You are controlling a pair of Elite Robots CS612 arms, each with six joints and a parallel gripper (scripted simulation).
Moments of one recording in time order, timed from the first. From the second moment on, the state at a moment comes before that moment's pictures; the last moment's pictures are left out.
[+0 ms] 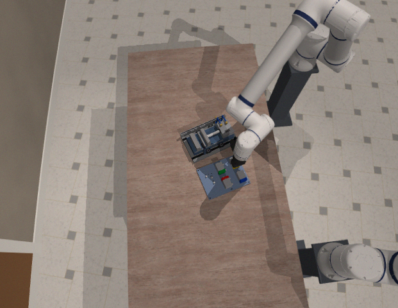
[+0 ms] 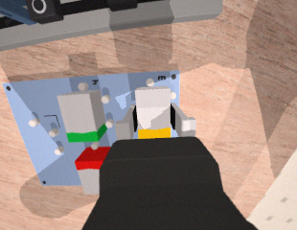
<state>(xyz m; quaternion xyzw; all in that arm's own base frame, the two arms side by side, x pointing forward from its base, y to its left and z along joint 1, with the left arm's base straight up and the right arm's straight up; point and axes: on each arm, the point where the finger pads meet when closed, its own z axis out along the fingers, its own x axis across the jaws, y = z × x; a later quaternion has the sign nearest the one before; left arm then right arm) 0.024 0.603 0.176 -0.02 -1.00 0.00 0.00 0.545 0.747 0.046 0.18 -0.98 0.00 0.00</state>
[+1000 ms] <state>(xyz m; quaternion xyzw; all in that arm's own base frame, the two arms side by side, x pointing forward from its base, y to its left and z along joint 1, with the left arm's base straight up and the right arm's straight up) 0.024 0.603 0.176 -0.02 -1.00 0.00 0.00 0.545 0.747 0.071 0.18 -0.98 0.00 0.00</state>
